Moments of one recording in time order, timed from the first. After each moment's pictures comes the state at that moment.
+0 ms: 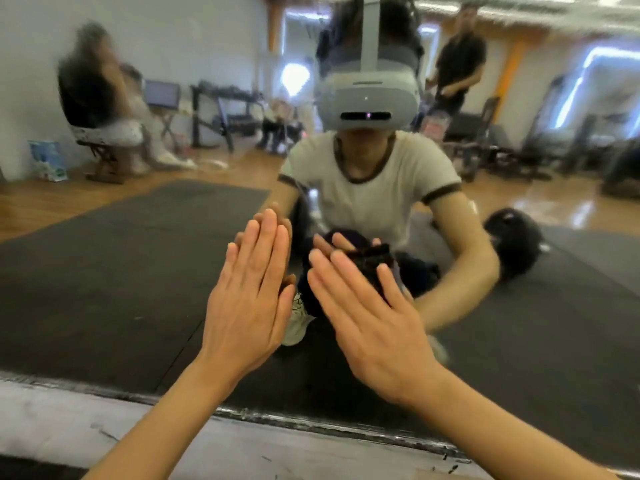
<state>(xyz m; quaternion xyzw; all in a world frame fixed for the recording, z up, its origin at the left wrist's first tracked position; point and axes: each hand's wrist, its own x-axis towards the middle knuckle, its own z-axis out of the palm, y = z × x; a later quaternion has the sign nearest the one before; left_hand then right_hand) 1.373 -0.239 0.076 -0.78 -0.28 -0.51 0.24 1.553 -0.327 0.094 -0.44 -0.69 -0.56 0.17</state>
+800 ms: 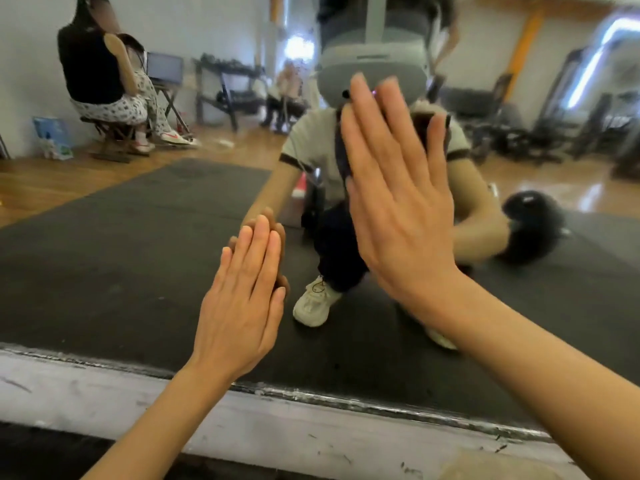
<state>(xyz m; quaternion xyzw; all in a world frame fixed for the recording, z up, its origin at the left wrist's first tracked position) 1.298 -0.216 0.042 -0.79 -0.29 -0.49 0.20 1.472 -0.277 0.171 -0.43 -0.64 -0.53 0.35</state>
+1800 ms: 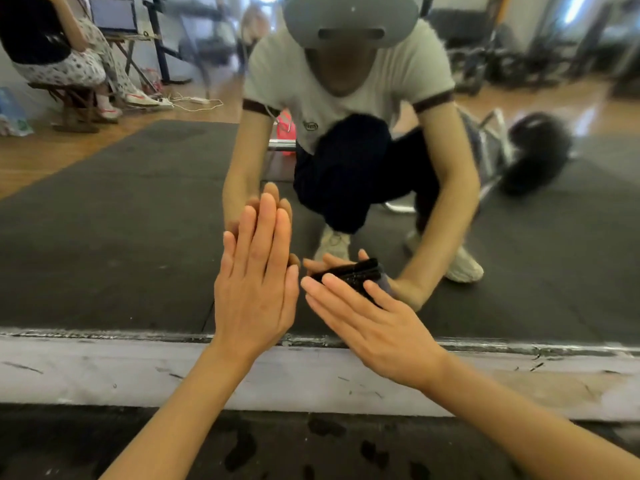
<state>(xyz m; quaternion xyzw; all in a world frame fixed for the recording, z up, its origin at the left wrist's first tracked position) 1.290 -0.206 -0.018 -0.79 -0.28 -0.50 0.20 1.475 -0.300 -0.036 -0.43 -0.74 -0.51 0.06</state>
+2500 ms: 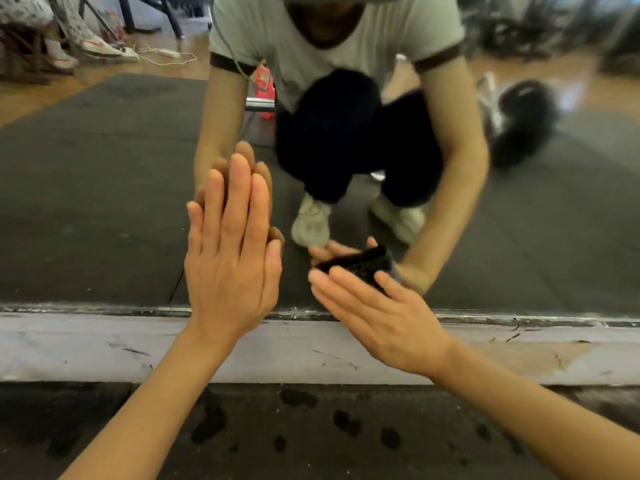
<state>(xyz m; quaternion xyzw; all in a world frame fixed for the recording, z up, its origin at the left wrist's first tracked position) 1.312 -0.213 -0.037 -0.78 -0.28 -0.52 0.20 1.516 -0.320 -0.062 -0.42 -0.73 -0.54 0.03</state>
